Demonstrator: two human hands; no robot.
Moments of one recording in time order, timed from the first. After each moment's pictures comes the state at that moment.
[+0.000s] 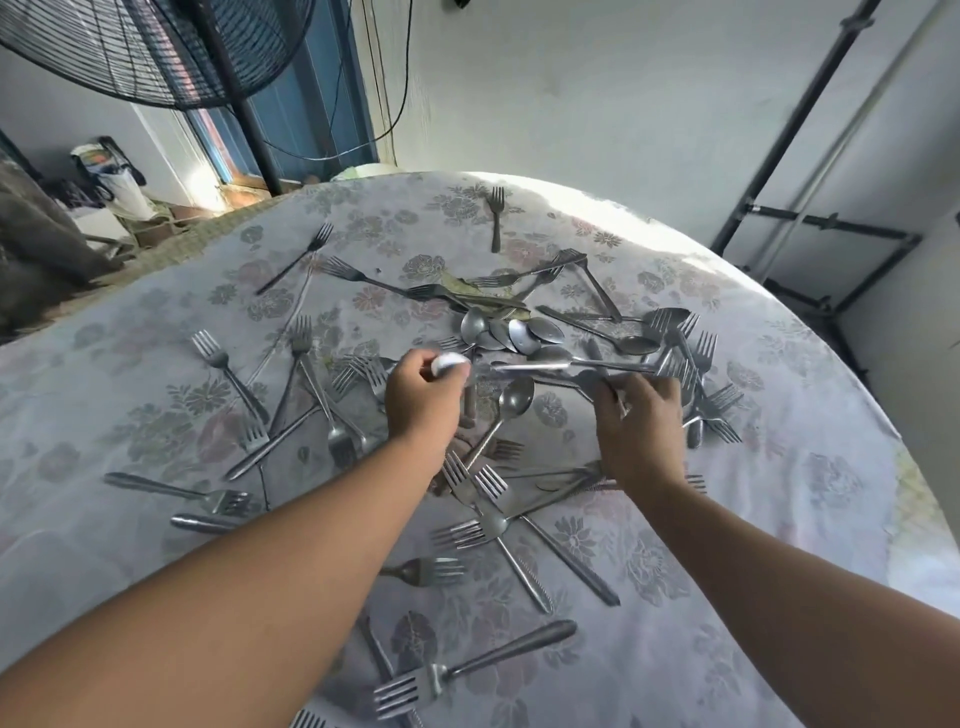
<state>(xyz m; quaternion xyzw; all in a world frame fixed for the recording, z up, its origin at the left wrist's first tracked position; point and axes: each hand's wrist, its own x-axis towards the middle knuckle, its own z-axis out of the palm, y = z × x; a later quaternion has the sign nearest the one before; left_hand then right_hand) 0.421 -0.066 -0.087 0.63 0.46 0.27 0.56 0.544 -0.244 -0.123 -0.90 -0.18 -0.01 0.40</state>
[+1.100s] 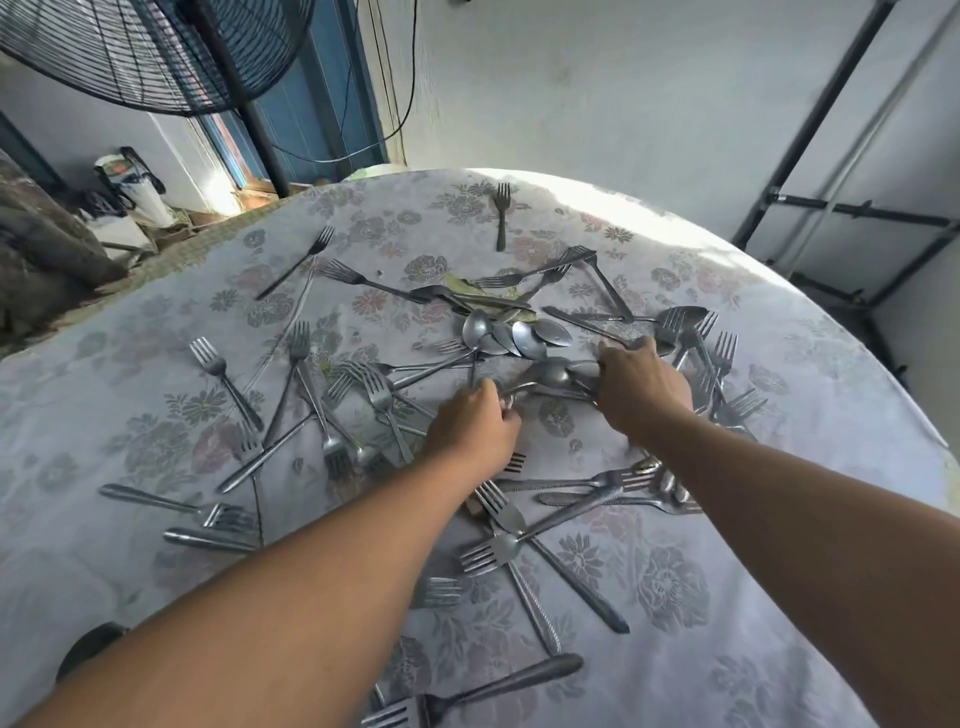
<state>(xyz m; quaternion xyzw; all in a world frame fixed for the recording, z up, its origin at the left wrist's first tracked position) 0.450 -0.080 -0.115 0.91 0.34 0.00 0.25 0.611 -0.205 -0.115 -0.95 -0.30 0.06 0.04</state>
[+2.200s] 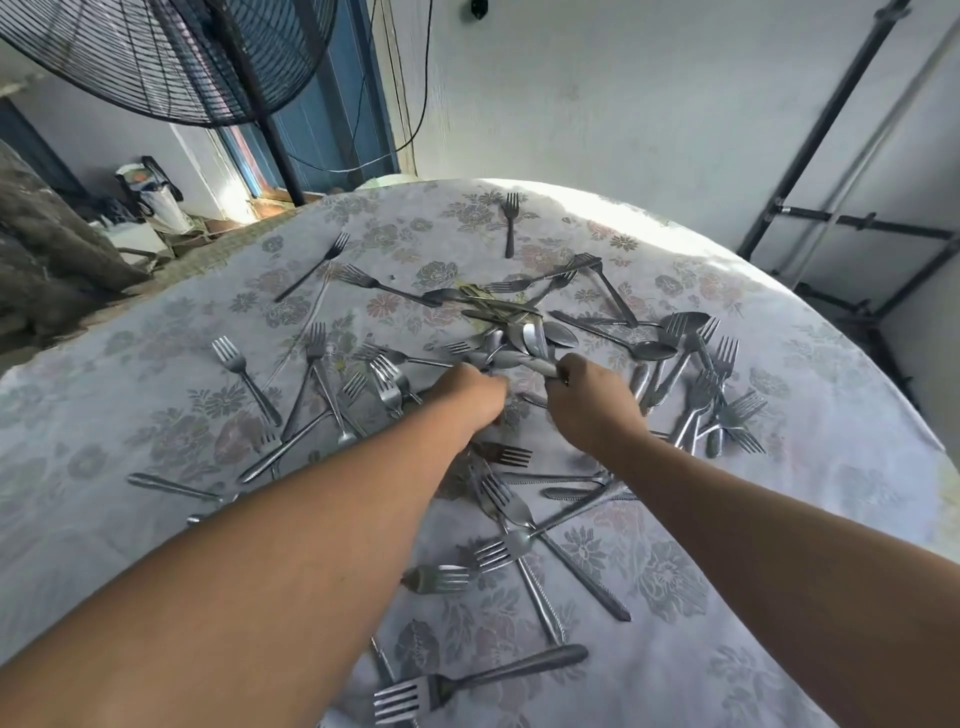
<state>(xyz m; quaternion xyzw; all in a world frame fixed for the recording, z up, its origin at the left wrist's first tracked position) 0.465 -0.057 -0.091 0.74 0.50 -0.03 0.45 0.550 -0.184 -0.095 -0.91 -0.32 0.12 0.25</state>
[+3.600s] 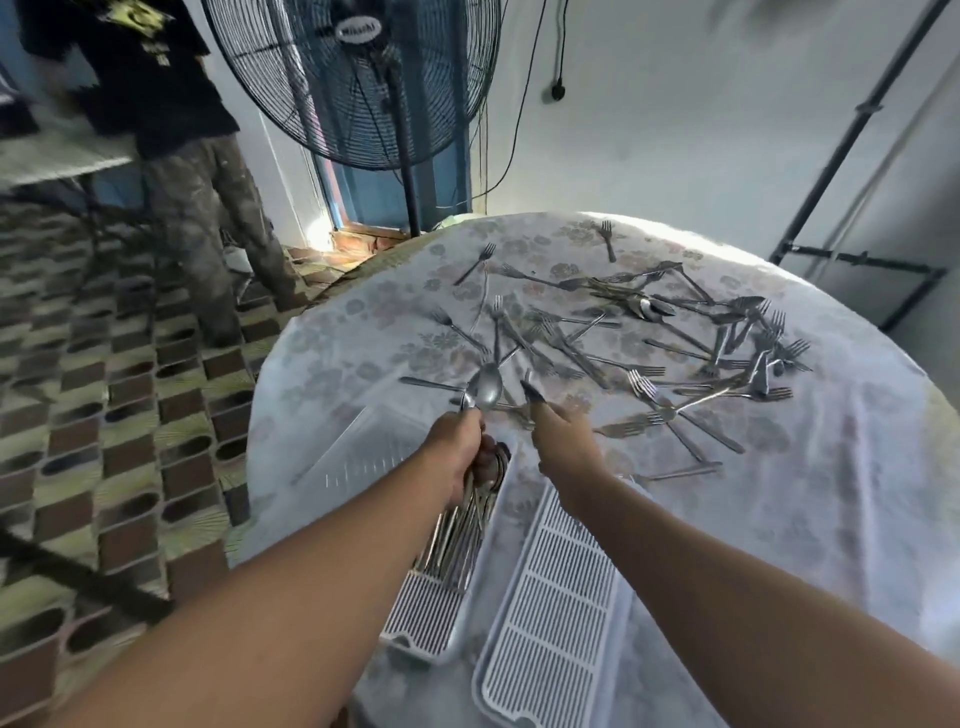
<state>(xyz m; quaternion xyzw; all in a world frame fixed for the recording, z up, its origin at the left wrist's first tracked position) 0.067 -0.050 -0.016 0.50 0.48 0.07 0.71 0.151 -0.149 -0.034 -0.76 -0.13 0.28 0.57</state>
